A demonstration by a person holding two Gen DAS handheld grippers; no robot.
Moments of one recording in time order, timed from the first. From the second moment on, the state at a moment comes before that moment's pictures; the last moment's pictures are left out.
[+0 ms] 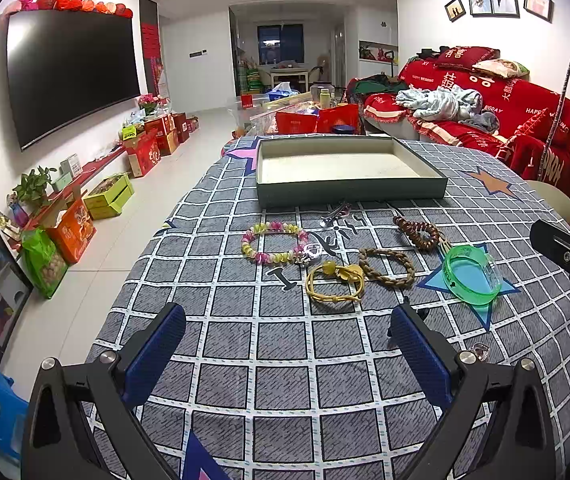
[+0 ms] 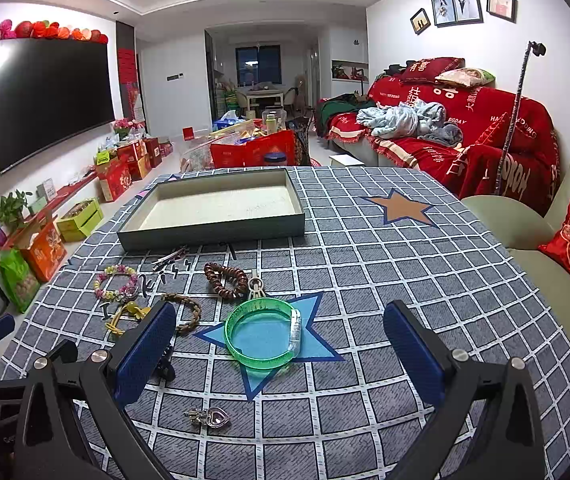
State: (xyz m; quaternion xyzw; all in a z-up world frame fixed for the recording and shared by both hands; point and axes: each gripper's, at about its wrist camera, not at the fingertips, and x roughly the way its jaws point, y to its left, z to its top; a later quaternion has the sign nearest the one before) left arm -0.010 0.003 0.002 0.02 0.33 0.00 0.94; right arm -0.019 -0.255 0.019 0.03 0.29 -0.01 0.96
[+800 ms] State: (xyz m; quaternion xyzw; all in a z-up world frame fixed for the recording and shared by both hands) left arm -0.011 0.001 0.000 0.02 0.33 0.00 0.94; right arm -0.019 -0.255 0.019 0.03 0.29 -0.01 0.96
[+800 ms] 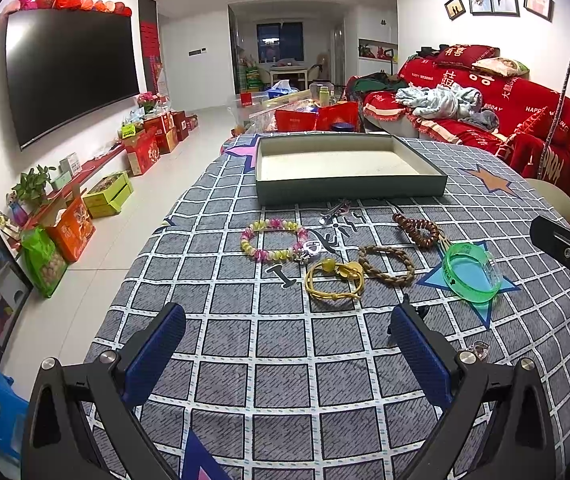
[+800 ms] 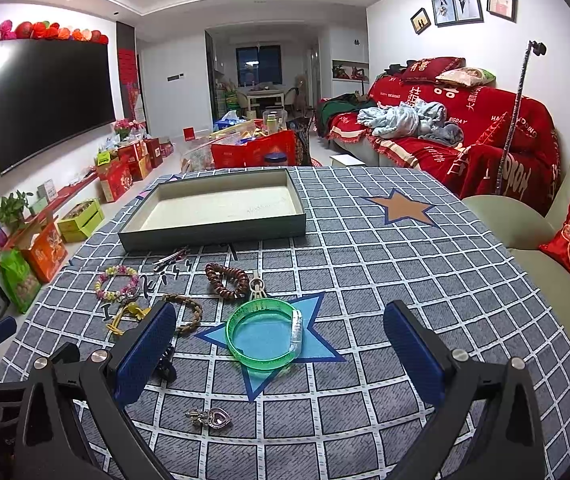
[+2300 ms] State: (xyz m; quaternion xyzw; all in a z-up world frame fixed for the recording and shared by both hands) left arm 0.082 0.025 -0.031 -0.03 0.47 -0.05 0.88; right arm -0.011 -0.233 -0.031 0.03 0.43 0.05 0.90
